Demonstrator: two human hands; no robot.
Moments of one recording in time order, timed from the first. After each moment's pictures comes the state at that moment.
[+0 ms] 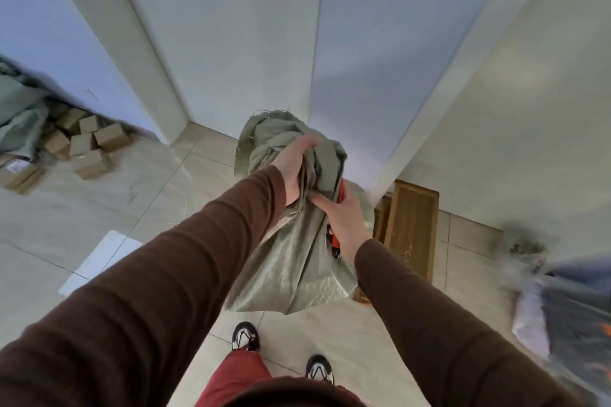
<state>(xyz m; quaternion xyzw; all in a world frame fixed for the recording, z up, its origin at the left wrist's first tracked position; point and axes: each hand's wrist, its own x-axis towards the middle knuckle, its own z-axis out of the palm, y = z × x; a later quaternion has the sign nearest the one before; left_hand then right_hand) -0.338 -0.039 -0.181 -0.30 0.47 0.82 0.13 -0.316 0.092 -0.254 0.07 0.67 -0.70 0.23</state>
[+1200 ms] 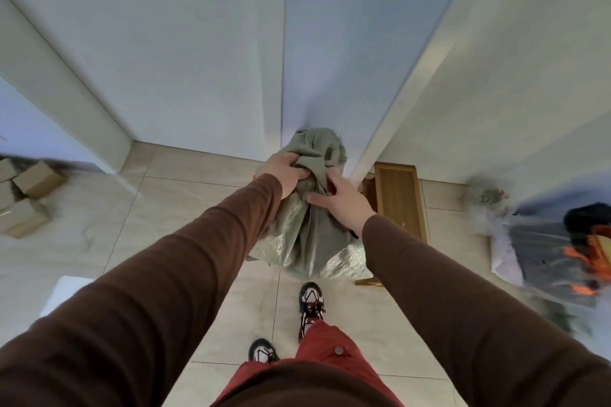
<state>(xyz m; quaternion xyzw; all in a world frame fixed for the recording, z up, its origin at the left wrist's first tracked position) -0.407 -0.121 -0.237 -0.13 0.81 0.54 0.19 -0.379 0.045 -0.258 0.02 0.82 -0.52 0.23</state>
